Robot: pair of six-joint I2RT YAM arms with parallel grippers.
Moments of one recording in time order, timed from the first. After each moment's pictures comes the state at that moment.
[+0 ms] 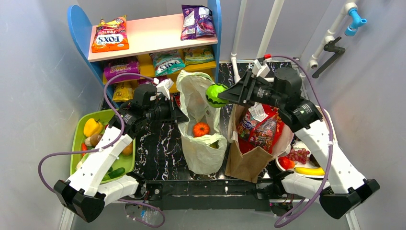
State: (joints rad) left arm -0.50 1.06 1.15 -0.72 0.43 -0.57; right arm 0.51 1.08 1.31 -0.45 -0.55 0.88
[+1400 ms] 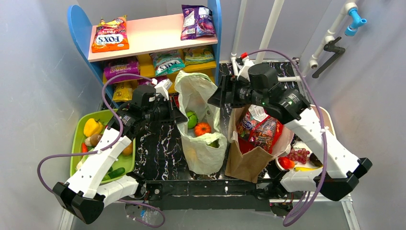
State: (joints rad) left arm -0.50 1.04 1.14 -0.72 0.40 -0.57; right arm 0.77 1.27 1.57 -0.77 -0.18 0.62
